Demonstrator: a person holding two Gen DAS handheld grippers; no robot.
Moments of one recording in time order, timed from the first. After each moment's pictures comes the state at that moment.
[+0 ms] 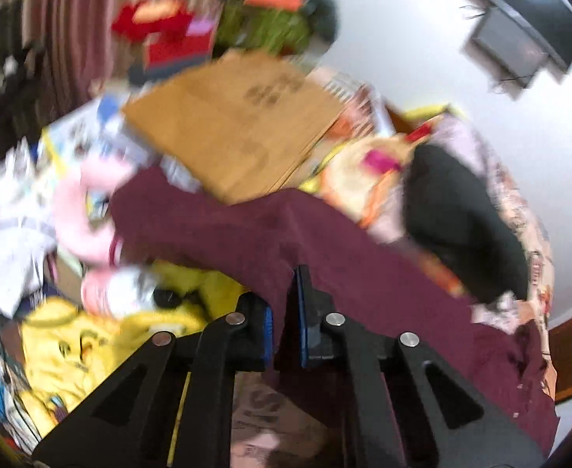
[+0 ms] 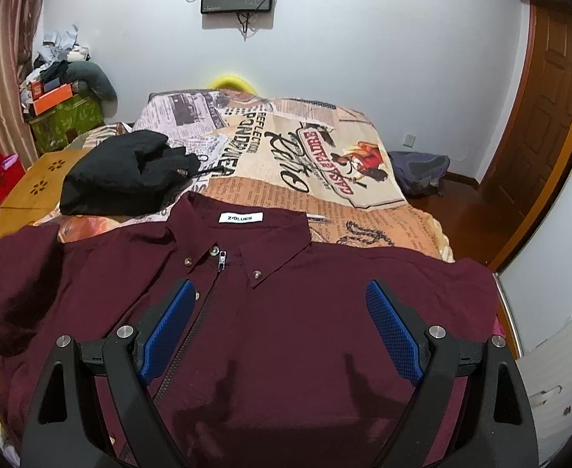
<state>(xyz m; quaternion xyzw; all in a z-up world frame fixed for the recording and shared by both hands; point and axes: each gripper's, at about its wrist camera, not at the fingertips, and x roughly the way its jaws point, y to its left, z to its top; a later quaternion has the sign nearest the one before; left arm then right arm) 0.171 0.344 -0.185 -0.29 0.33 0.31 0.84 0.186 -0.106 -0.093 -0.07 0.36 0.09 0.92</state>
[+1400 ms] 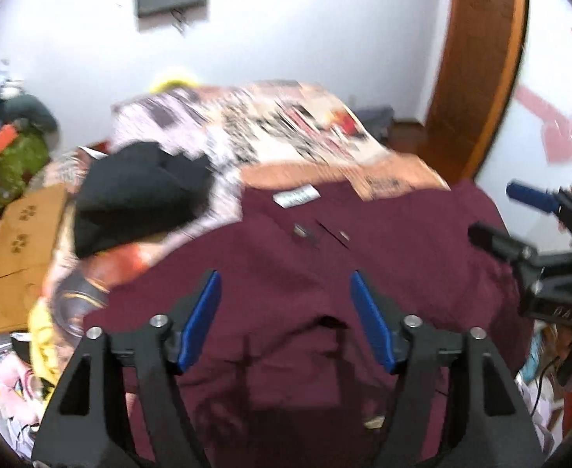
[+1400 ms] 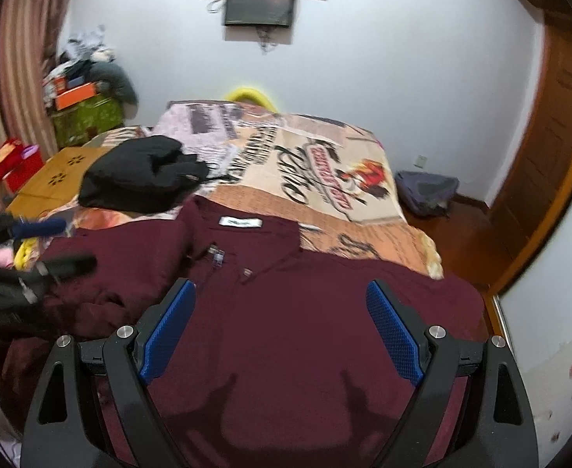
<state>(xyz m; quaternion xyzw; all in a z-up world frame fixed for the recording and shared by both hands) 0.238 0.038 -0.115 0.00 0.37 -0.06 0.93 0.170 -0.121 -0.082 -0.11 0.34 0.14 0.93</state>
